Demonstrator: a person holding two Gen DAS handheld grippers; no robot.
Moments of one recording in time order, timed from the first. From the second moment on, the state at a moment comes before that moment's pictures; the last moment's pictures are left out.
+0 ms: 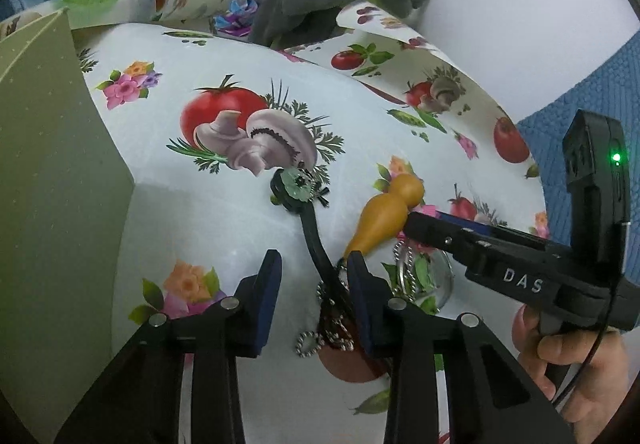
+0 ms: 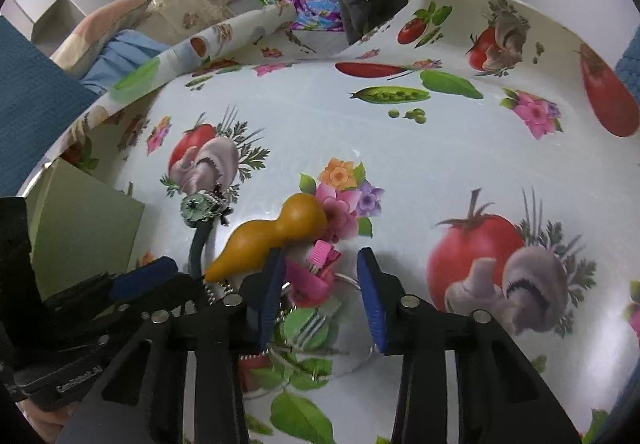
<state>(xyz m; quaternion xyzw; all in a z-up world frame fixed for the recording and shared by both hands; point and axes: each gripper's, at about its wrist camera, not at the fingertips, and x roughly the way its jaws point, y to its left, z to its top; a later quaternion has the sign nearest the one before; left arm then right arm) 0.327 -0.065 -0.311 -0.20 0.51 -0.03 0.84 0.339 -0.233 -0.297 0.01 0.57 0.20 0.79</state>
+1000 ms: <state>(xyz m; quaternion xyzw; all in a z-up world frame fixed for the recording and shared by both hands) 0.340 -0.079 -0.298 -0.16 0.51 -0.03 0.85 0.308 -0.250 -0.268 -0.02 0.54 0.15 0.83</state>
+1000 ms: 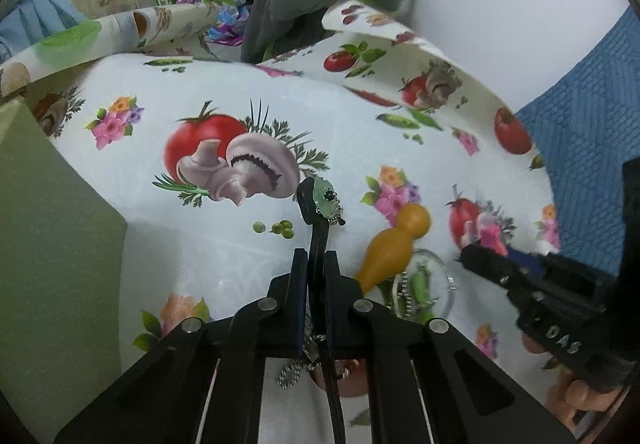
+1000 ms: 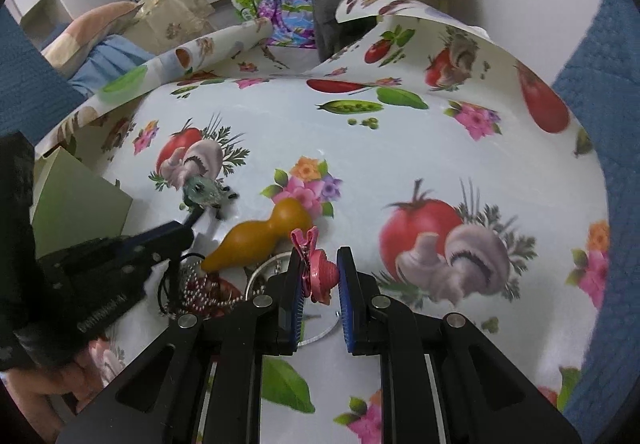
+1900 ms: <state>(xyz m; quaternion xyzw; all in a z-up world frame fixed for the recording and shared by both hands) 0.282 -0.044 -0.142 -0.11 0.45 -0.04 0.88 0.265 -0.222 -0.148 -0.01 0.48 0.12 0.87</state>
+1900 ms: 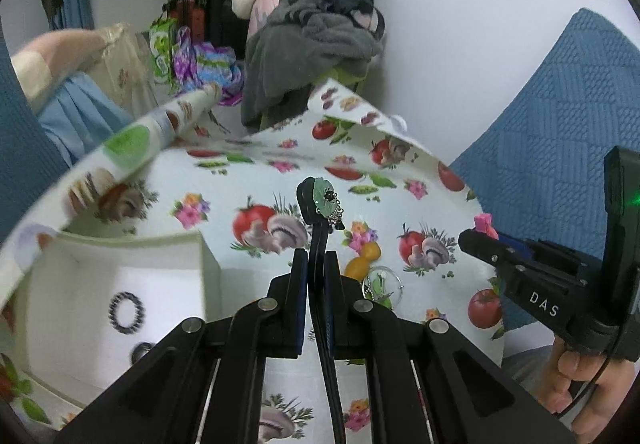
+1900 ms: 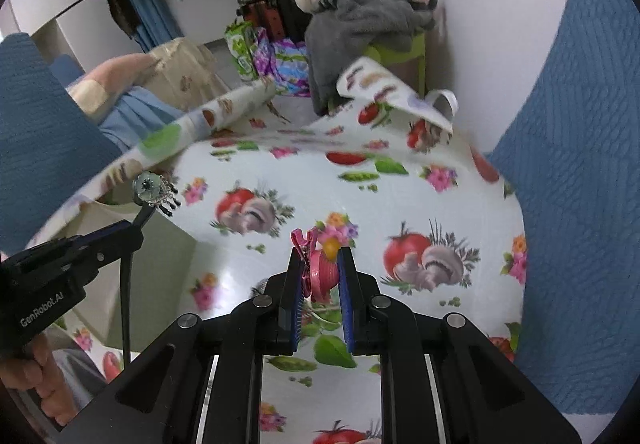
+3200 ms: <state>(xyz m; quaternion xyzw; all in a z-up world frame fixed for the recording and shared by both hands) 0.229 0.148 -0.216 -0.14 0.50 0.02 0.86 0.240 0.007 -0.210 -0.06 0.54 0.22 0.81</state>
